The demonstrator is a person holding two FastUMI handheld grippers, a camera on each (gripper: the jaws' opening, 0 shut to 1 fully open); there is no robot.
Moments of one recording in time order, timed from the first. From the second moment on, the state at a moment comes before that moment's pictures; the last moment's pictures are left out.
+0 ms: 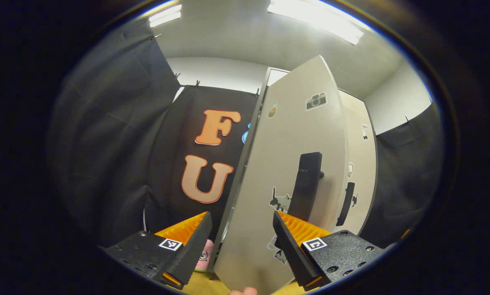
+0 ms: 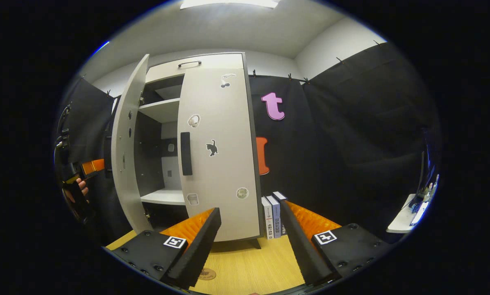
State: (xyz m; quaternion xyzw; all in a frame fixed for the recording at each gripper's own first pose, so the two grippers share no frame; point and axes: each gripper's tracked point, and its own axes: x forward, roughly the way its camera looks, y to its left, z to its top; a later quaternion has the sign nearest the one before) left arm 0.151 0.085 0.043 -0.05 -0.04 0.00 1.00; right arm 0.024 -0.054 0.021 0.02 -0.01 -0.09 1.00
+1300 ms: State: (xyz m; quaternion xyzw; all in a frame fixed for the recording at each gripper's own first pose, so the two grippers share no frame) left arm 0.234 -0.019 -0.017 -0.02 0.00 -0.08 1.00; right arm 0.008 -0.088 0.020 0.02 -0.01 -0.16 0.99
